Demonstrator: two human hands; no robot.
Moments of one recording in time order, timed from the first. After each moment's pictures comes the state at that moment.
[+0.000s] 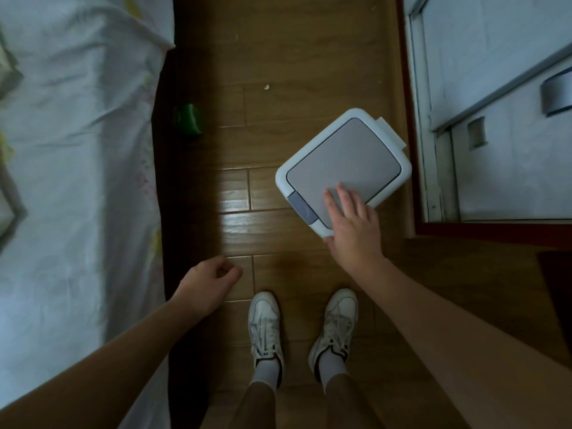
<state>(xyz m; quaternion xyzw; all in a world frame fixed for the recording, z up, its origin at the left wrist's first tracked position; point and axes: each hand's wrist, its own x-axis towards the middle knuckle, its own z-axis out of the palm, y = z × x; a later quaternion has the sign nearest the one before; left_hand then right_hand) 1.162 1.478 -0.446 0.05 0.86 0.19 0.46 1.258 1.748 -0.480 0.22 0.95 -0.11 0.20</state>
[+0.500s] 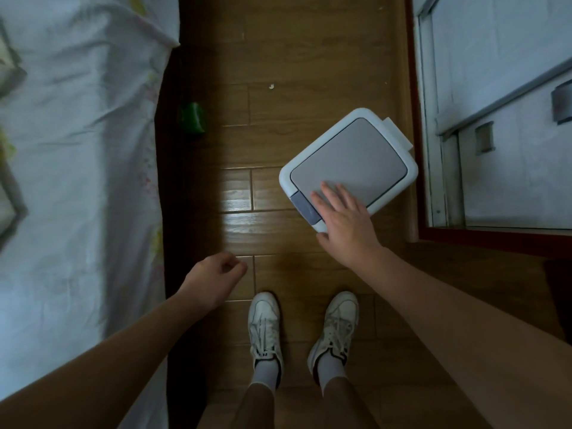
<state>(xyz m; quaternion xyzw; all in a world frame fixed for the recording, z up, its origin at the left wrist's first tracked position) 1.157 1.493 -0.452 0.06 0.86 0.19 0.46 1.234 1.760 -0.486 0.12 0.96 -0.13 0.21</state>
